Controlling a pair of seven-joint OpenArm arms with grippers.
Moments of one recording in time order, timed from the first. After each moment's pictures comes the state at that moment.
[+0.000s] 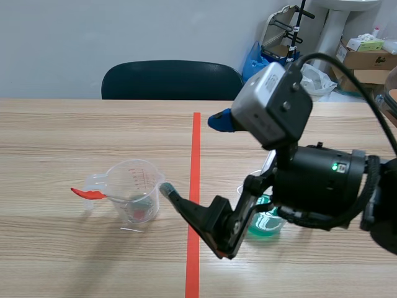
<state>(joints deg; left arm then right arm) 80.4 -18.9 -23.8 116.7 -0.7 -15.1 -27.0 -13.5 30.8 -22.6 108.1 4.7 29.8 8.9</state>
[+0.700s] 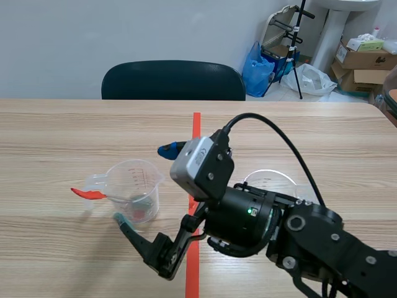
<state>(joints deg) 80.4 -18.1 -23.8 116.7 -0.7 -15.9 -27.7 -0.6 19.3 -39.3 79.6 -7.9 22.2 33.1</state>
